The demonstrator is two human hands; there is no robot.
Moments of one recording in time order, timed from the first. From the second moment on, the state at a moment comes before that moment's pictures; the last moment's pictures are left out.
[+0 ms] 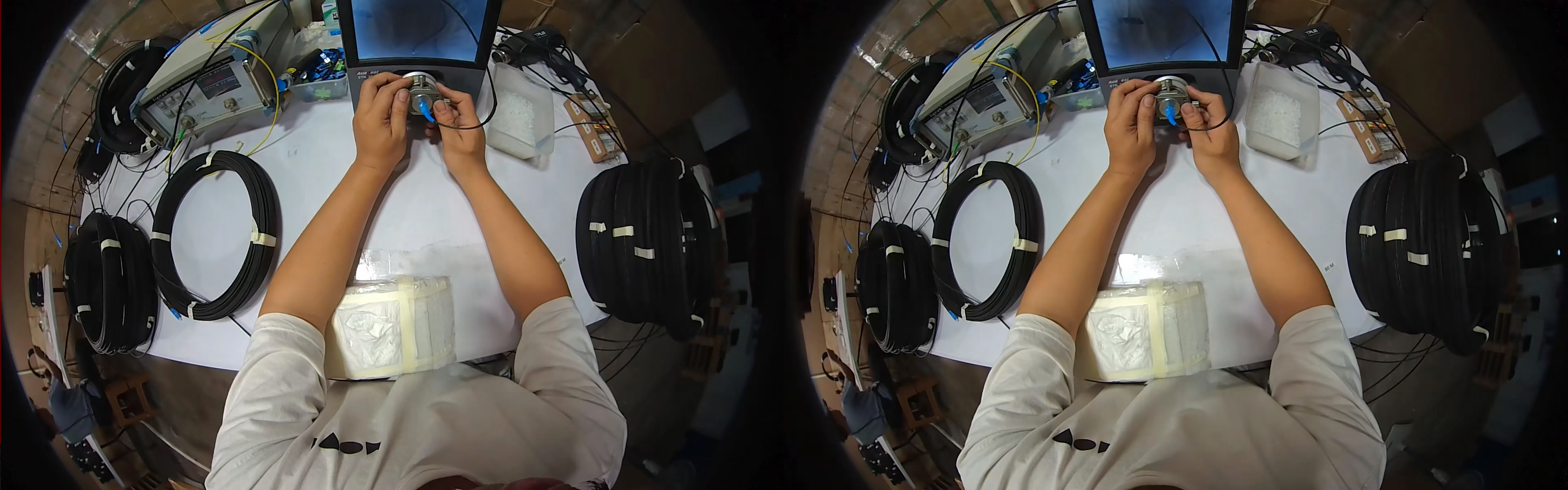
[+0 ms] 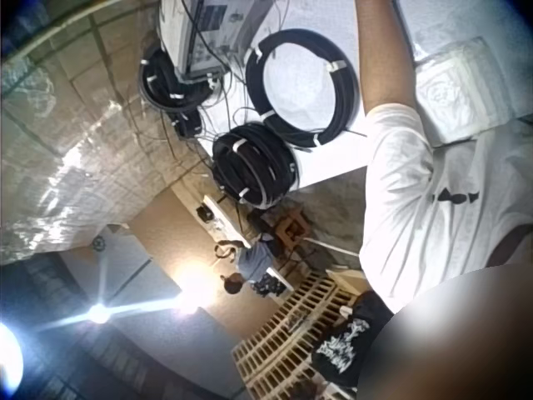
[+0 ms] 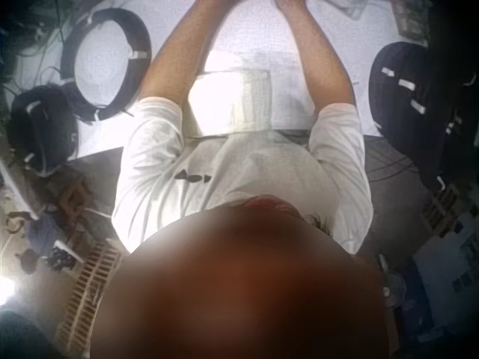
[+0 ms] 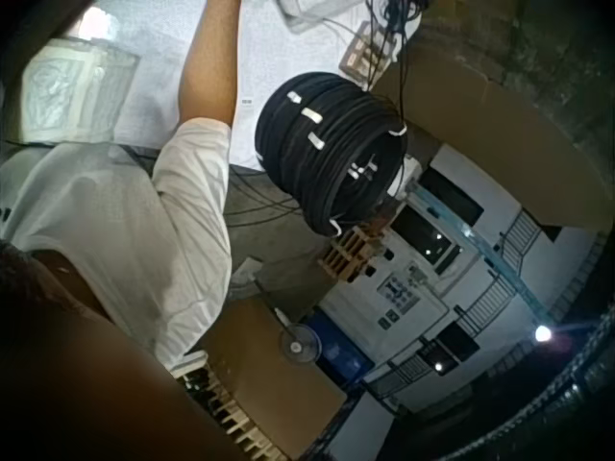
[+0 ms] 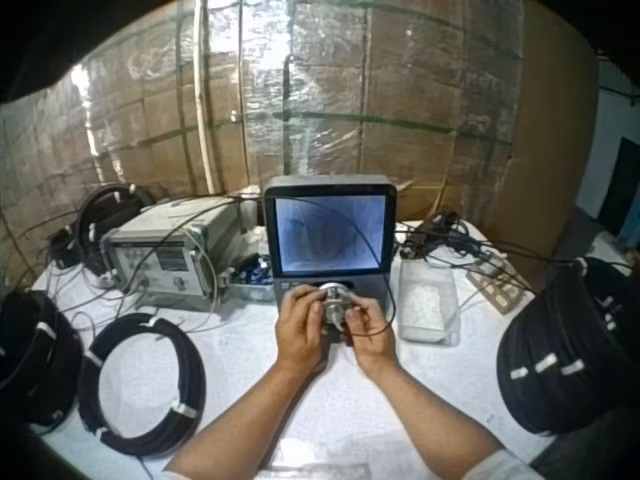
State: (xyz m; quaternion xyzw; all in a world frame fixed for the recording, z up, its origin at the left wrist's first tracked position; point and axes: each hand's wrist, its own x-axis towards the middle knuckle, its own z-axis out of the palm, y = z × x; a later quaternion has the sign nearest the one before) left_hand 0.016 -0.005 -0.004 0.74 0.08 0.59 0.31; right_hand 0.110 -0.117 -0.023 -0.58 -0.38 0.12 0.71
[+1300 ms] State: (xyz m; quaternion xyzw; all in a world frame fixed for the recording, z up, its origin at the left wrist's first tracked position) left_hand 0.018 -0.003 -0.007 0.74 0.08 0.60 0.29; right_hand 0.112 -0.110 -0.029 -0.58 -0.39 0.08 0.71
